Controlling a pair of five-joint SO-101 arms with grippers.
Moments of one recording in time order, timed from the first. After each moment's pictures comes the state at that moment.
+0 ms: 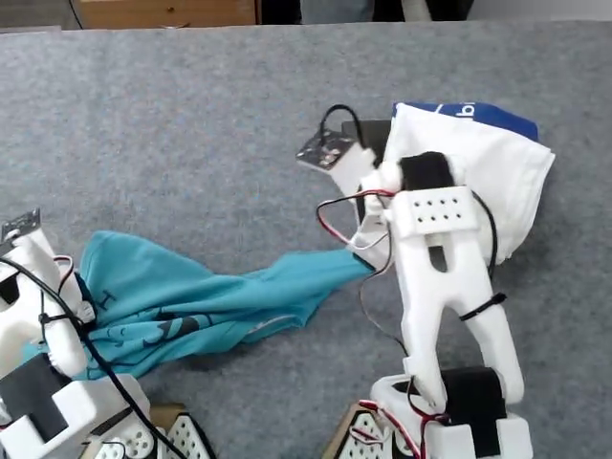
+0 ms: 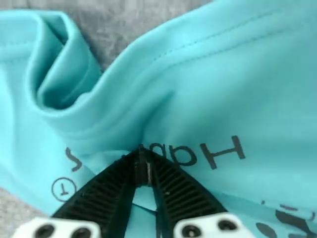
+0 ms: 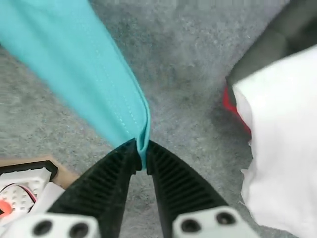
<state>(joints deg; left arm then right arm) -43.1 -10.6 46.5 67.1 -9.9 -9.6 -15.2 18.2 92.0 44.7</state>
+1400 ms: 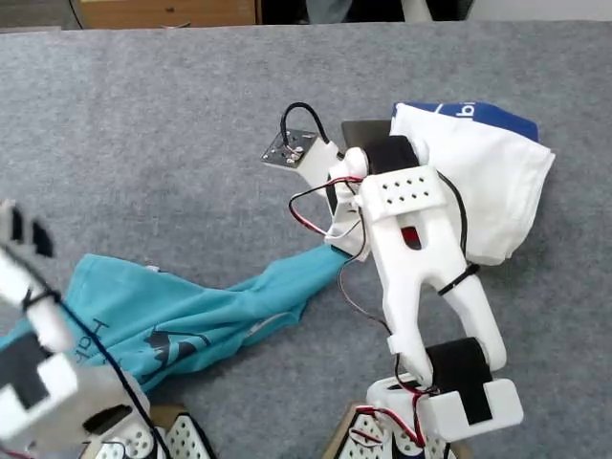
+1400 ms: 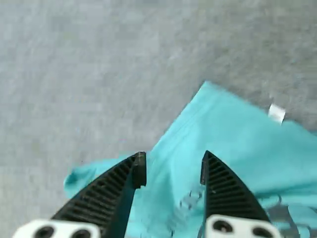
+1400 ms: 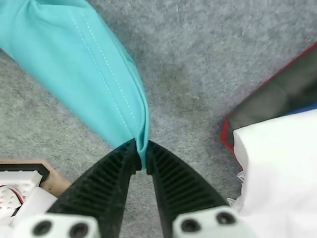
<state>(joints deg) -41.3 -0.7 -1.5 92.1 -30.2 -13.8 -6.5 10.7 92.0 47.3</state>
